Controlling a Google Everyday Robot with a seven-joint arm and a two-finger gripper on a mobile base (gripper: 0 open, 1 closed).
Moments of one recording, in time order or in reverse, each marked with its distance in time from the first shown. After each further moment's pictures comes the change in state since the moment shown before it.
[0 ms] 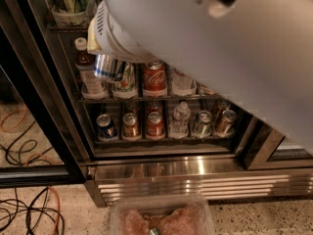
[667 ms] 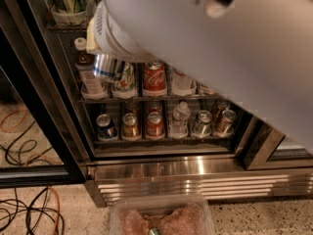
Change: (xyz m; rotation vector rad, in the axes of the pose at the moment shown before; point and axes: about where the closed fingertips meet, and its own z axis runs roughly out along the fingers) arm 0.000 -0.001 0.001 0.001 0.000 -0.001
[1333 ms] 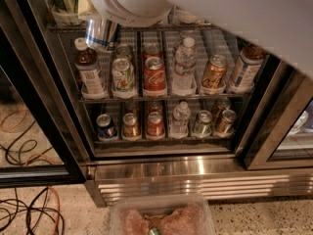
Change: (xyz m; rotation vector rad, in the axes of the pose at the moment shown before) arm -0.048 0.016 -0.013 -0.053 -0.066 0.002
